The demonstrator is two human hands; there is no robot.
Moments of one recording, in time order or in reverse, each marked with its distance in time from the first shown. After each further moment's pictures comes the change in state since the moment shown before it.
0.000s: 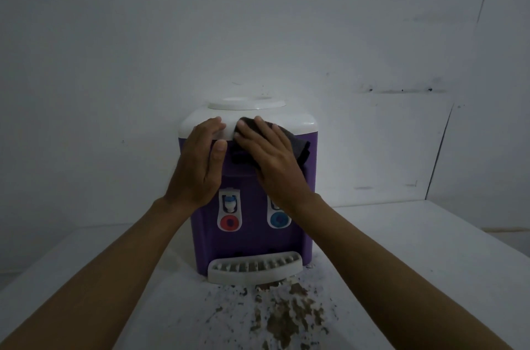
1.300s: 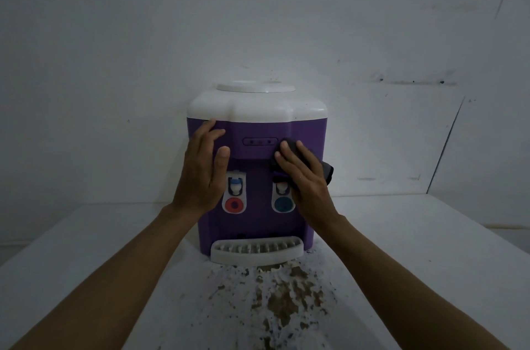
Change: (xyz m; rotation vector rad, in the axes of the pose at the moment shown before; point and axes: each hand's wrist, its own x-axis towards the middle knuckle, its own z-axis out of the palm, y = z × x) left_hand -0.043 -0.010 0.013 0.021 0.065 -0.127; right_hand -0.087 0.024 0.005 0.016 -0.031 0.075
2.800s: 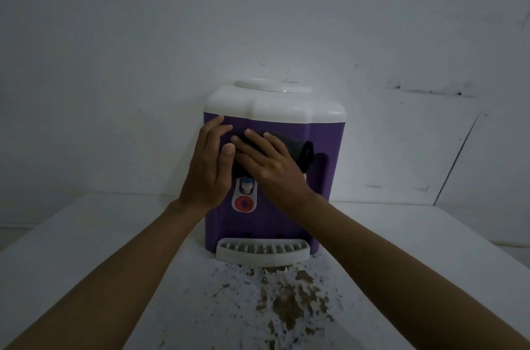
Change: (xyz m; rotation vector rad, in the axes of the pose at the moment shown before) left_hand -0.001 -0.010 -0.007 -0.066 0.060 0.014; right_hand 0.069 -0.055 0.022 -0.281 -0.168 -0.333
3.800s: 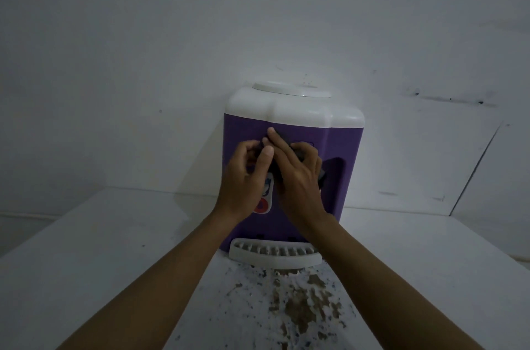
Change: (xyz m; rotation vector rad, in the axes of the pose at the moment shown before) left_hand -0.012 0.044 0.005 -0.383 -0.026 -0.432; right_hand -0.008 -0.025 -0.002 0.224 0.177 0.422
